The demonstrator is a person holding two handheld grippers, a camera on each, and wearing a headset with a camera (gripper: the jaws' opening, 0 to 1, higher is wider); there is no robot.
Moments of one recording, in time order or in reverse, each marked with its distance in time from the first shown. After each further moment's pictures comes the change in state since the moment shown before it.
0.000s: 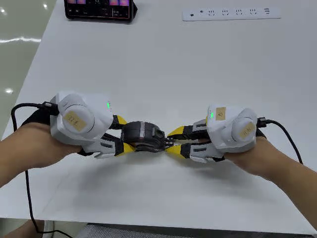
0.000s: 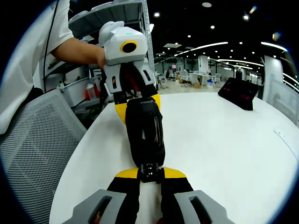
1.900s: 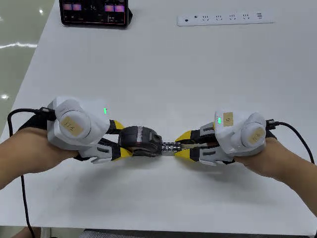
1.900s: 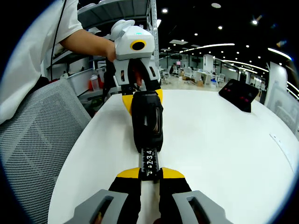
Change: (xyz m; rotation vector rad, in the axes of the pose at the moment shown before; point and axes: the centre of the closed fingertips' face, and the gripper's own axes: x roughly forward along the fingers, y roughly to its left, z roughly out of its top) left arm 0.001 -0.003 0.000 0.015 0.003 -0.010; right arm -0.030 0.005 -0.016 -0.069 0.059 0.004
